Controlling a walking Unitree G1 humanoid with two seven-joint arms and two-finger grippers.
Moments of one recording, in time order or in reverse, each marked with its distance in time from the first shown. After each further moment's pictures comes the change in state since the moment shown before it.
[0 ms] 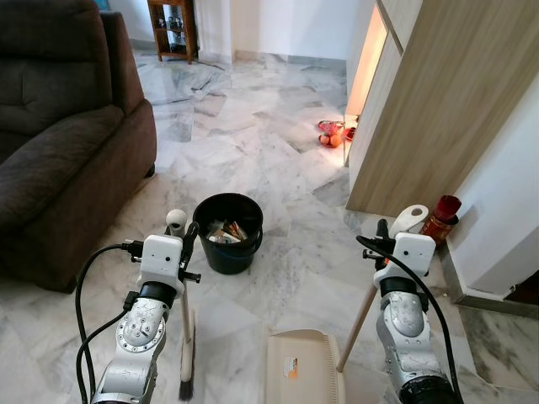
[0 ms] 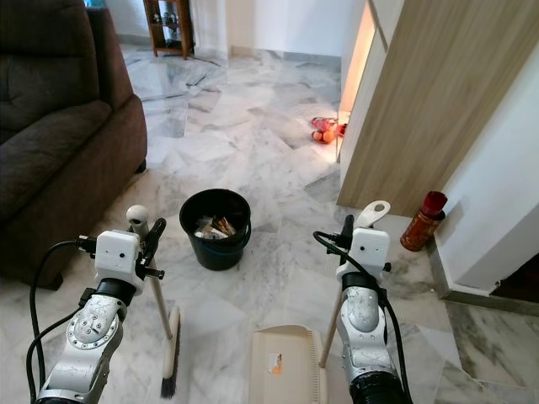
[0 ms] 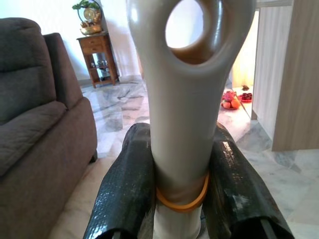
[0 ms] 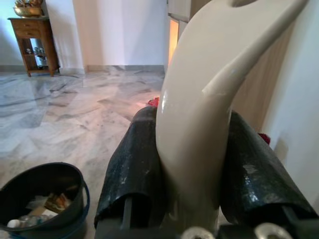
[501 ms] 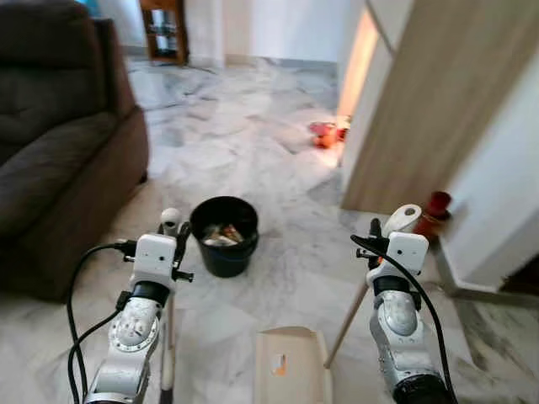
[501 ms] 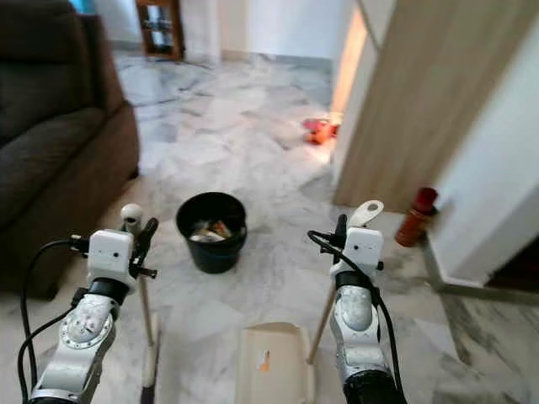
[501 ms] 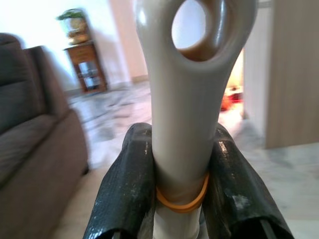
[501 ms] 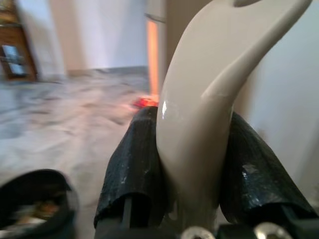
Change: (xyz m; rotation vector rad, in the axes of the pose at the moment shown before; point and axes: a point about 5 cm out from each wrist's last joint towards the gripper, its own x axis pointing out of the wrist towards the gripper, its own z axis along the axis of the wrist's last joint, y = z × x) left arm 0.000 0.005 0.000 0.021 0.000 0.018; right arm -0.001 0.002 -0.001 0.011 0.004 0.000
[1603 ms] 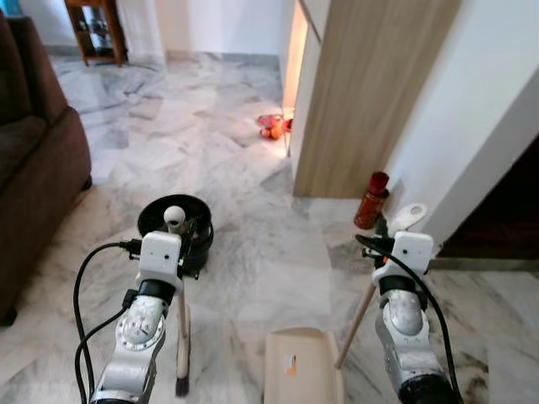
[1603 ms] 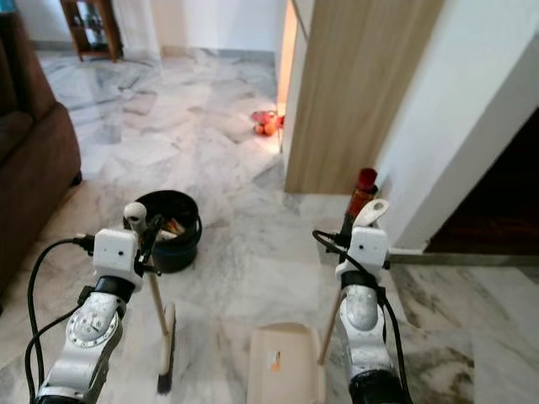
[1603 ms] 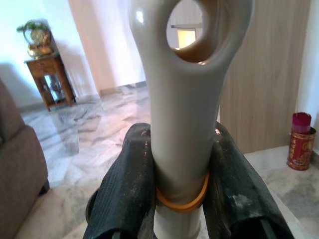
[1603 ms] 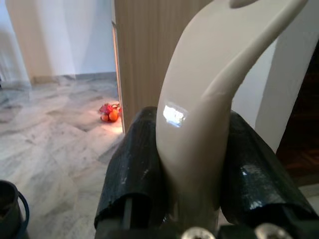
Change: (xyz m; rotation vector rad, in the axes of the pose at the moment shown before) left arm 0.002 -0.002 0.002 -0.012 -0.020 0.005; right arm 0.002 0.001 0.003 -0.011 -0.018 0.008
